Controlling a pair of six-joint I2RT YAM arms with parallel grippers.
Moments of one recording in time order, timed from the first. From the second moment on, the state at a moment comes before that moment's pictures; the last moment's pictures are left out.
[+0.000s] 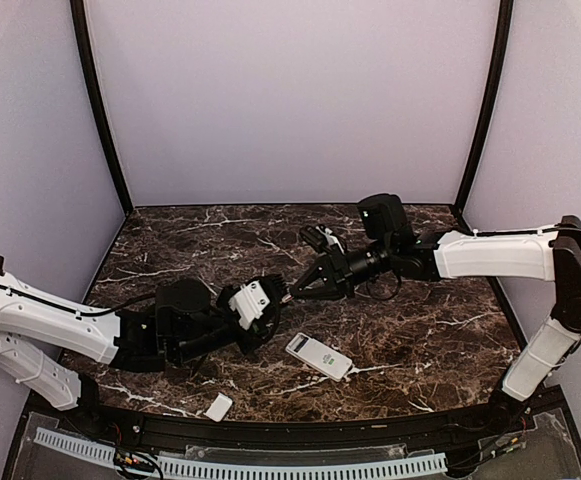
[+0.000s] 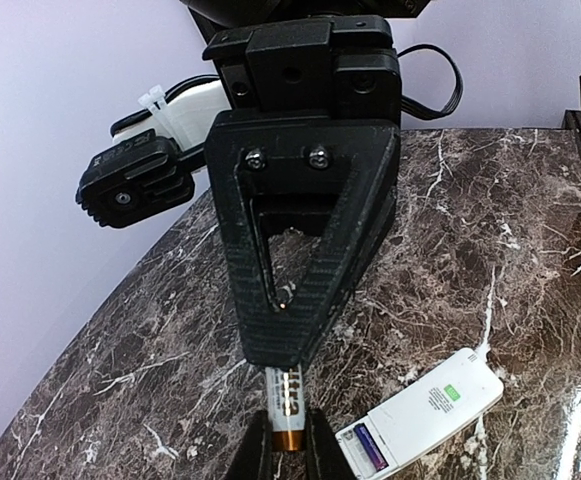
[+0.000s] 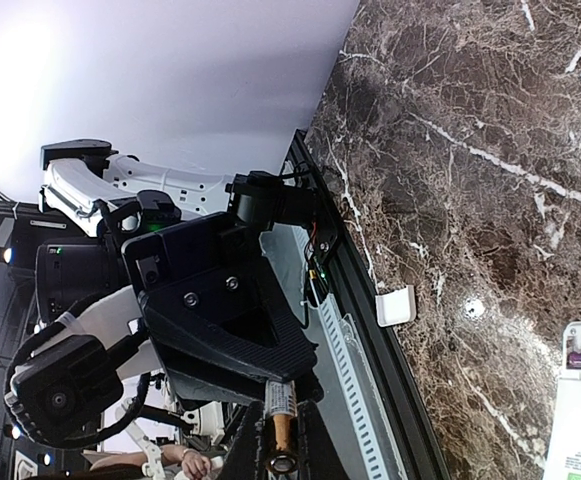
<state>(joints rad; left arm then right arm) -1.24 1.34 0.64 0.47 -0.34 0.30 0.79 1.62 1.07 0.04 -1.02 0.84</state>
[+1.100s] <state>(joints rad) -1.24 1.74 1.03 -0.35 -0.25 -0.44 0.70 1.73 1.08 -0.39 -0.66 0.50</state>
